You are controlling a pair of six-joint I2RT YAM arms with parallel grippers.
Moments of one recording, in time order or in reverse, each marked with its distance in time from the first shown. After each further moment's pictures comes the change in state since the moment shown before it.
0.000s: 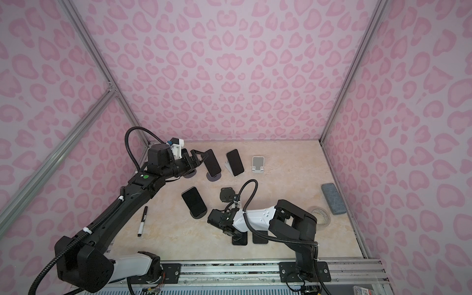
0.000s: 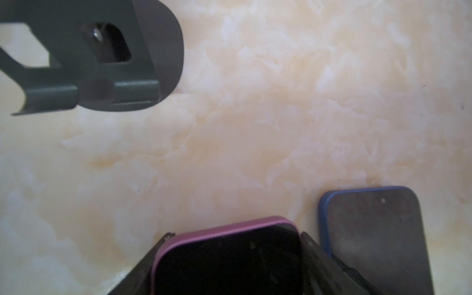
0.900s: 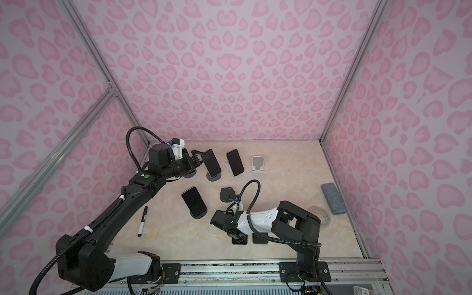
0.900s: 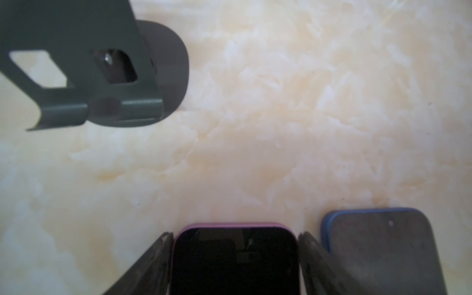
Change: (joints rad) left arm 0.000 0.013 0.000 0.001 0.000 0.002; right arm -0.001 -0.051 -0.112 0.170 0.008 -0.104
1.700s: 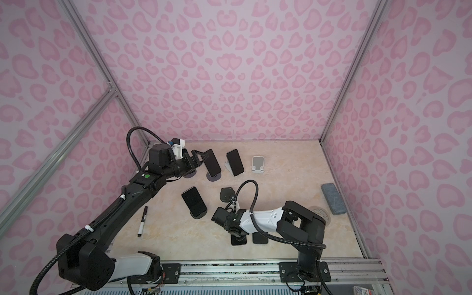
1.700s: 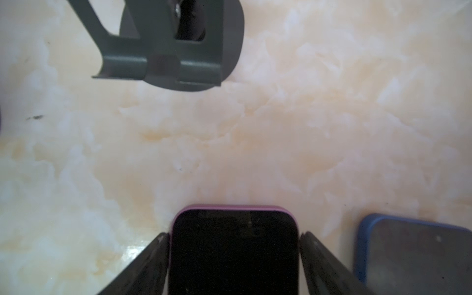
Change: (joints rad) left arm 0.000 0.002 0.000 0.002 0.000 0.003; right arm -0.018 -0.043 -0.010 0.043 -0.175 -0.142
